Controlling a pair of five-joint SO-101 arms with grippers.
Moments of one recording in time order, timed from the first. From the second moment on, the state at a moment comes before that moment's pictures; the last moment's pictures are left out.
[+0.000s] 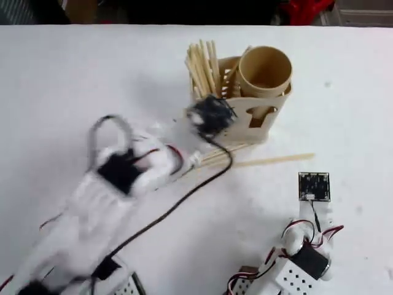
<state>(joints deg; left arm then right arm) 28.9 -37.7 26.9 64.0 -20.6 34.0 -102.9 96.4 72.0 35.6</state>
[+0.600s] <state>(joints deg) 29.2 -14.5 -14.1 41.7 -14.4 34.0 -102.9 96.4 72.0 35.6</state>
